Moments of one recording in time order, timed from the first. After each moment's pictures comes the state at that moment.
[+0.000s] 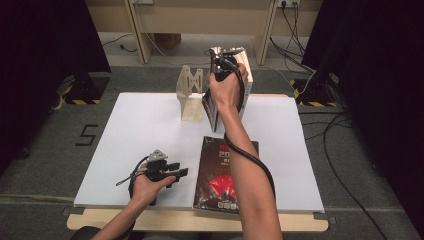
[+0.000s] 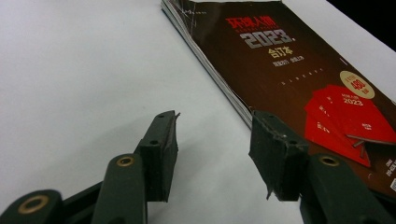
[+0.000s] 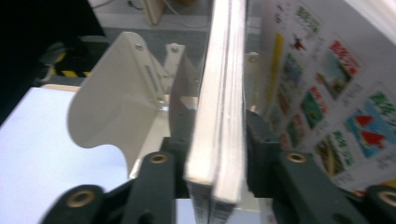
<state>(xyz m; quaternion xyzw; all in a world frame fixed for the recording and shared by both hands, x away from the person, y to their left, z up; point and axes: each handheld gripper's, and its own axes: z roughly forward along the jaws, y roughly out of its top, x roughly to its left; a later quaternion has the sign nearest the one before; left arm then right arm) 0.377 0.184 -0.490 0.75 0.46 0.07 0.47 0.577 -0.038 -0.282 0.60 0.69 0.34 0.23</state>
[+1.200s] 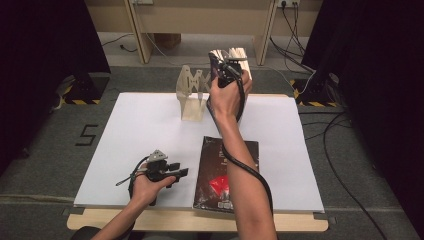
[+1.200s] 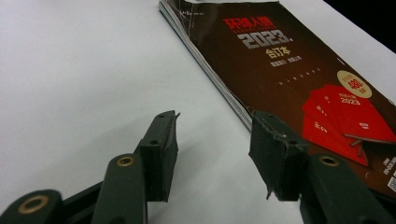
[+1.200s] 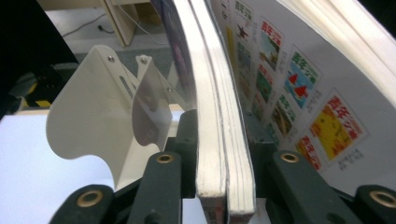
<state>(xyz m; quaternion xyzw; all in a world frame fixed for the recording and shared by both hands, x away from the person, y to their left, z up) 0.376 0.184 -0.491 0.75 0.45 0.07 0.47 0.548 -0.043 -0.285 0.64 0.63 0.35 0.27</state>
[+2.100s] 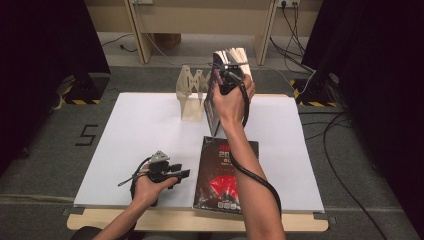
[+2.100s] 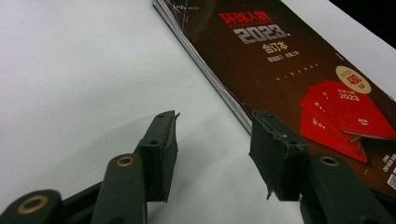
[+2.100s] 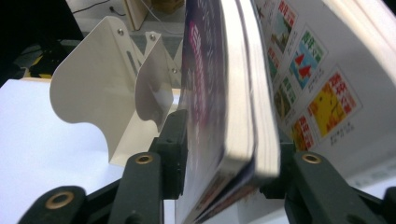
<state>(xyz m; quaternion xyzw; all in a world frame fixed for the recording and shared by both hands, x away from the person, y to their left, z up) 0.375 0.180 -0.492 0.76 0.45 0.07 0.47 0.532 -0.050 -0.290 0.60 0.68 0.34 0.27</state>
